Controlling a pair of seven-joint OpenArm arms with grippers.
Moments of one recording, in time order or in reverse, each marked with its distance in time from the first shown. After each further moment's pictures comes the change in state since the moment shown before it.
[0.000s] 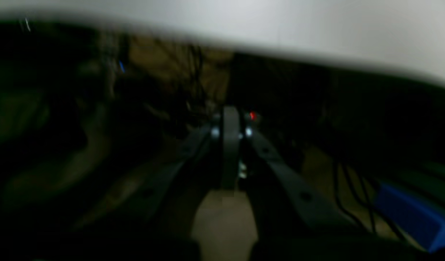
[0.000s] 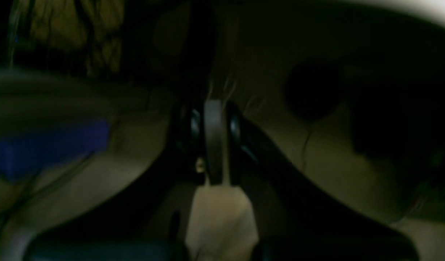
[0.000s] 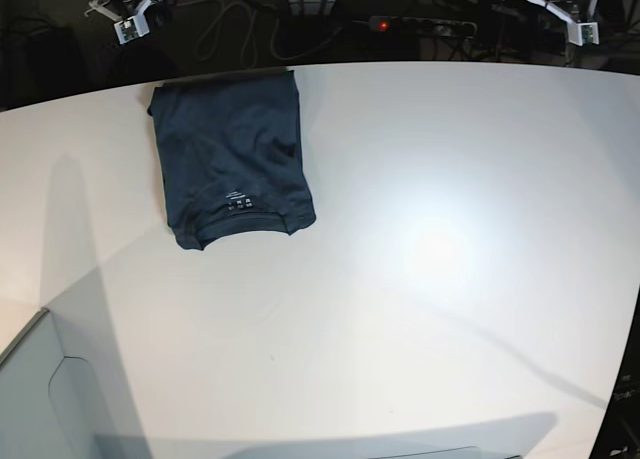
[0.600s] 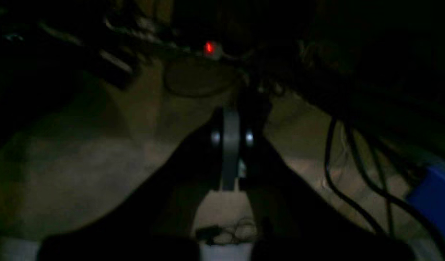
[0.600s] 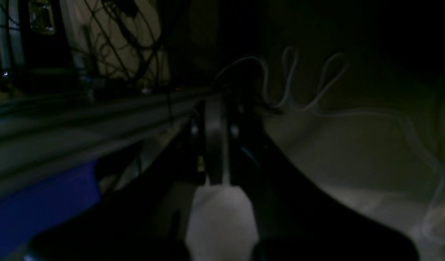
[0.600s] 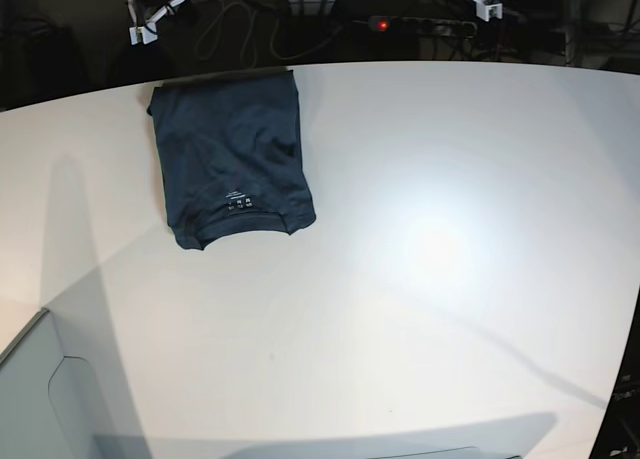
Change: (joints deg) left arm -19.8 -4.9 19.6 -59.7 18.1 0.2 -28.2; right arm 22.5 8.9 -4.9 -57.8 0.8 -0.1 21.7
